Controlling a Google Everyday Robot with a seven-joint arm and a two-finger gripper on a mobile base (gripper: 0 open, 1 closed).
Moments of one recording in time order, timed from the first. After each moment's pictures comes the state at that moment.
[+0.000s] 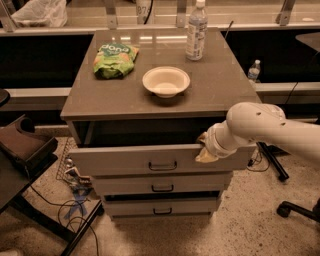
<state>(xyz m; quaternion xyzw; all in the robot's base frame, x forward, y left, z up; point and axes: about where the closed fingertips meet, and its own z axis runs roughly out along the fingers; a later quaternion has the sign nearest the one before) 0.577 -0.143 0.650 -0.67 0.70 0.00 0.24</state>
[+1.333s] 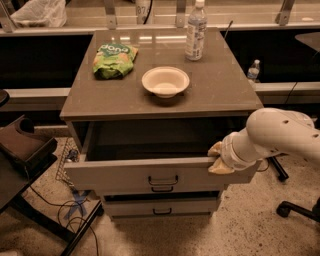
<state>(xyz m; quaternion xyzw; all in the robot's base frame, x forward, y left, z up) 0.519 -0.173 0.664 -0.66 0.72 0.02 0.22</state>
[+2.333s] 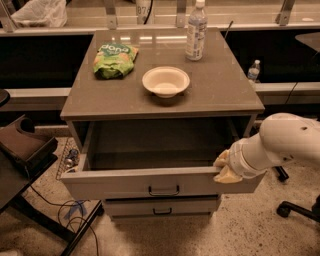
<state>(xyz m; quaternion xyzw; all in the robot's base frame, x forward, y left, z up) 0.492 -0.185 0.671 -0.66 0.72 0.03 0.22</state>
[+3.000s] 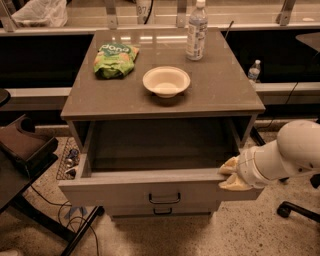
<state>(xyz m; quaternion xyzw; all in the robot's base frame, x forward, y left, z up) 0.463 -0.197 0.677 -0.66 0.71 0.05 0.24</state>
